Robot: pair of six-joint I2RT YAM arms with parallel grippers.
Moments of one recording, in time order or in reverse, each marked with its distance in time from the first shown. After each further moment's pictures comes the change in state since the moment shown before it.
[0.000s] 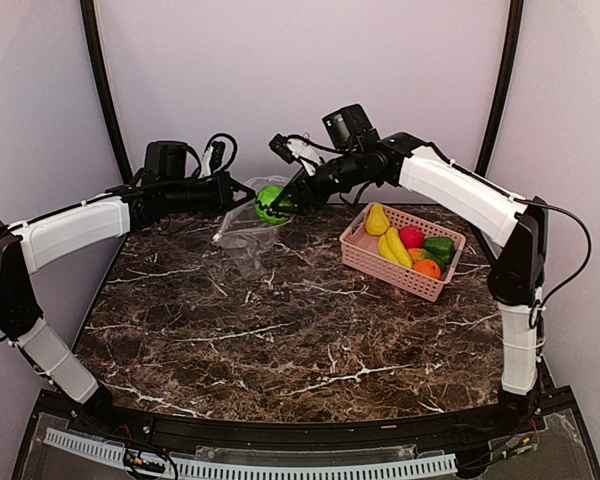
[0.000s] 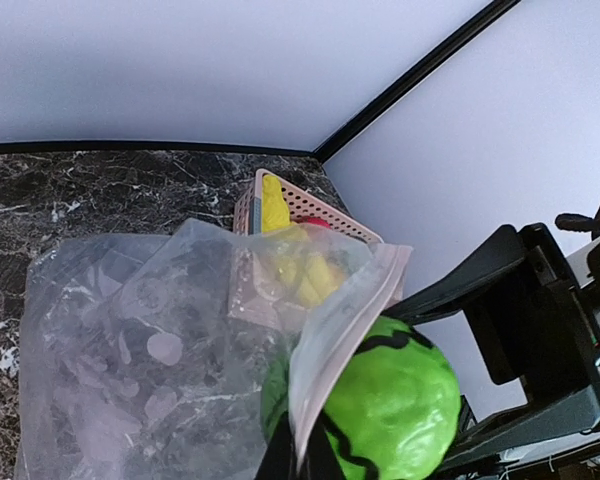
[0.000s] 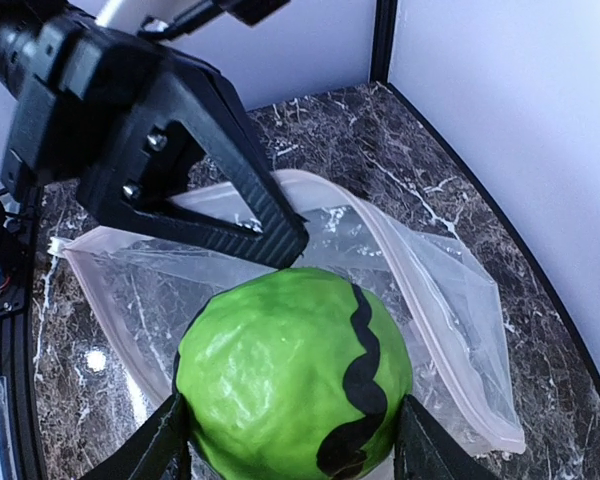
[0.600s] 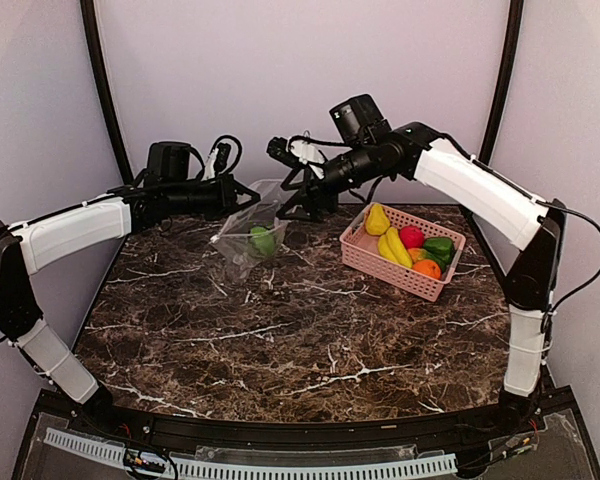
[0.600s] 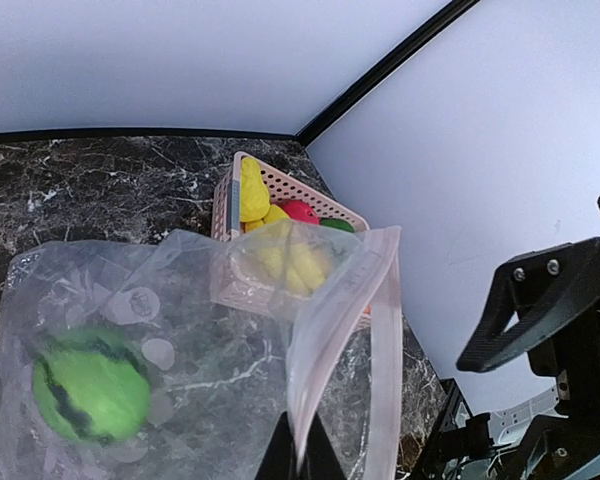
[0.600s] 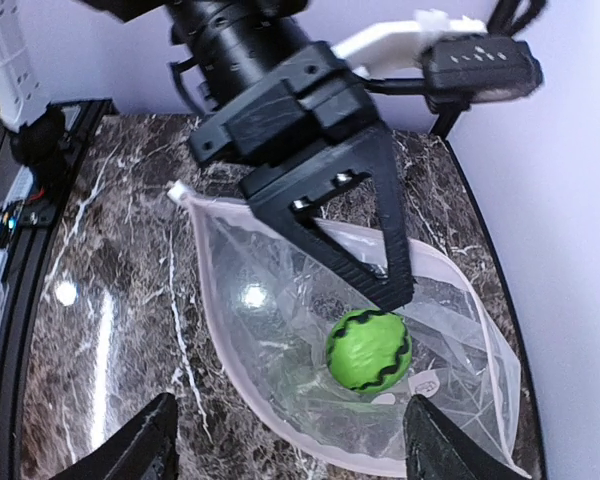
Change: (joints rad) left arm -0.018 -0.003 0.000 -0.009 0.033 0.011; right arm 0.028 -0.074 -0.007 -0.113 -0.082 -0.306
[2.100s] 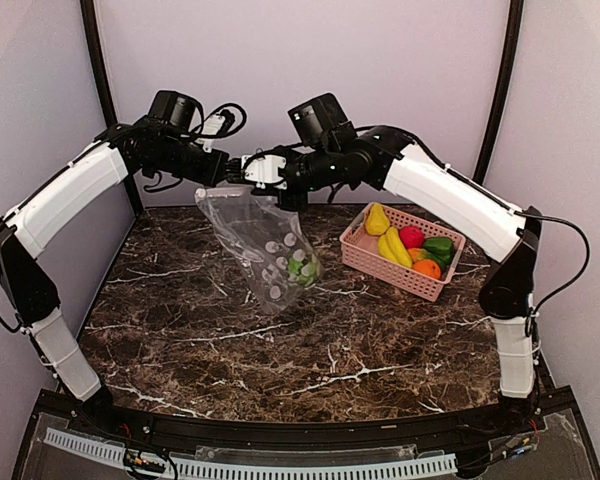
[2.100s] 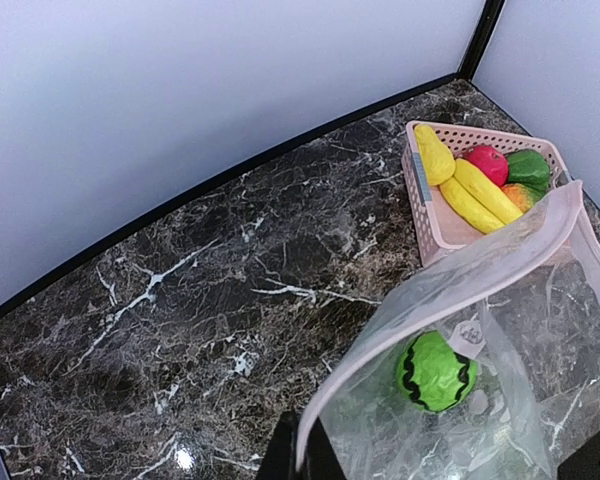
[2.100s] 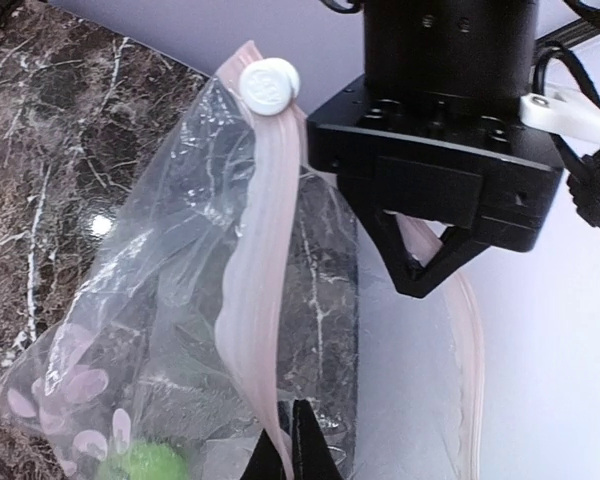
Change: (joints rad) left arm -0.003 0.130 0.559 -0.688 -0.433 0.602; right arm 0.153 0.113 0.198 0.039 0.389 -0.398
